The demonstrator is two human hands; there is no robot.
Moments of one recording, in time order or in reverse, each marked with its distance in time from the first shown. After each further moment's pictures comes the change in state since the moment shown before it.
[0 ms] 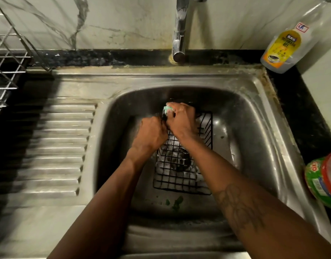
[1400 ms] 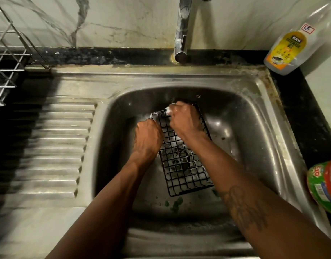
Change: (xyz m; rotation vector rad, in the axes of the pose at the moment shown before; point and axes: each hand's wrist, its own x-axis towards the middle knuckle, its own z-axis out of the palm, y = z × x) left_hand -0.005 -0.013 0.016 0.063 0.023 -0.166; right_hand 0.009 -0.003 -0.016 -0.428 -0.151 -0.311
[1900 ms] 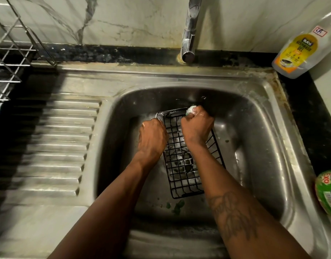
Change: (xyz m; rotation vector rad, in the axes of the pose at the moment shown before) left_hand 0.004 -0.002 0.005 -0.017 -0.002 0.006; right_hand -0.017 0.002 0.013 0.320 0.214 0.691
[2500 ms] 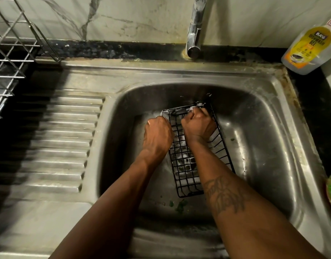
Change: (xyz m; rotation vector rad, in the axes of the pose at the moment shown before) left_hand 0.002 0.002 0.005 0.042 -0.004 -0.017; right_hand 0.006 0.024 0.039 -0.089 0.116 -0.177
